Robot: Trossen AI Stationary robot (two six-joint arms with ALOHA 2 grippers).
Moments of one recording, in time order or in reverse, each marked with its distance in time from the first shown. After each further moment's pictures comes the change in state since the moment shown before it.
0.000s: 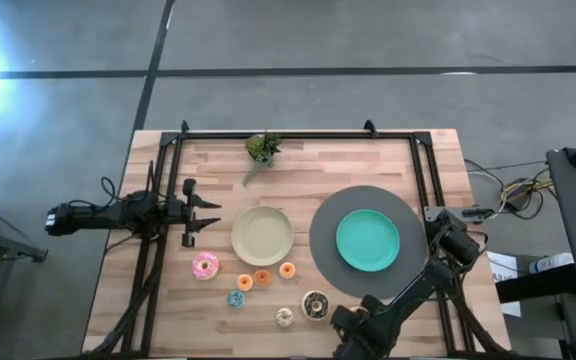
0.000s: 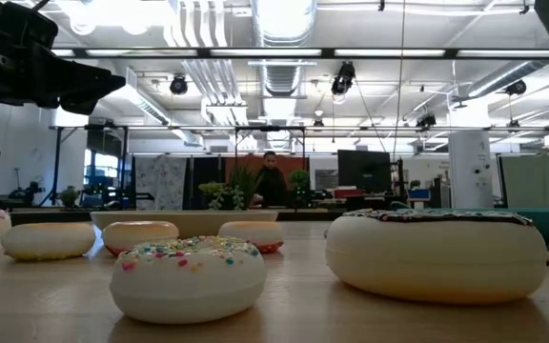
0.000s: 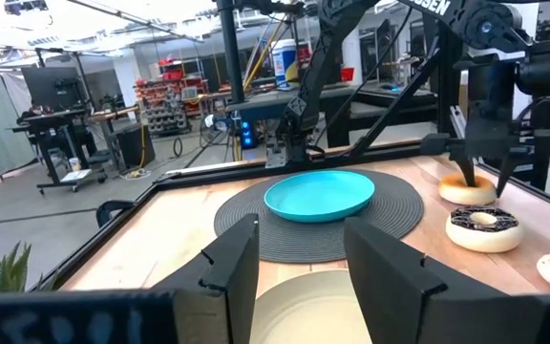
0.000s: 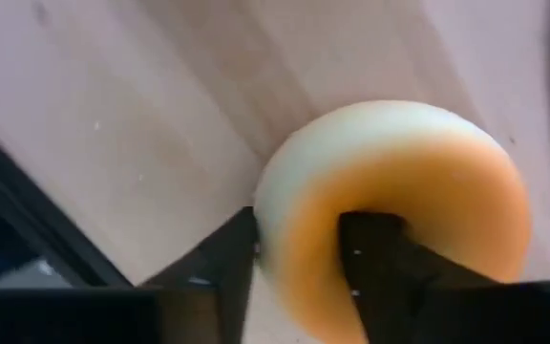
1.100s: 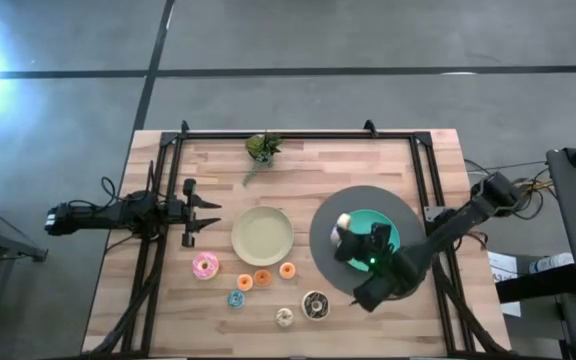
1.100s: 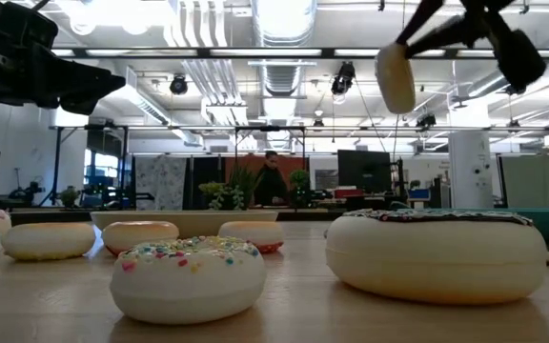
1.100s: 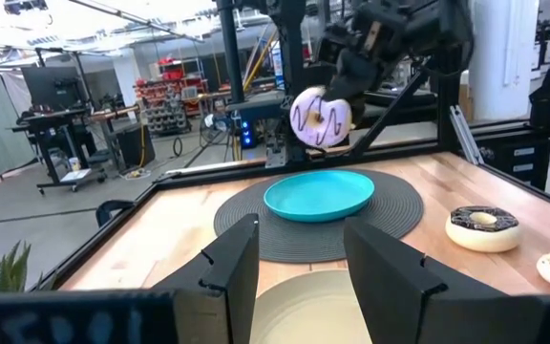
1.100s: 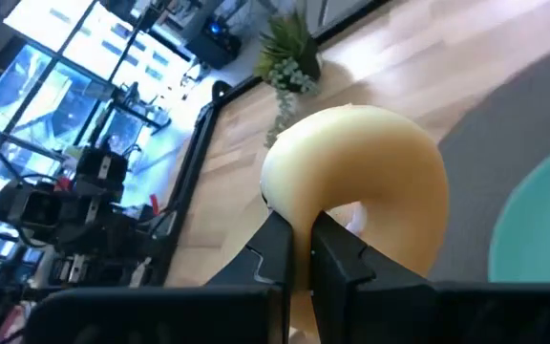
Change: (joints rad) left arm 0.000 0.011 0.000 0.001 -0.001 0.000; right arm -0.164 -0.584 -0.509 0.139 1.157 0.793
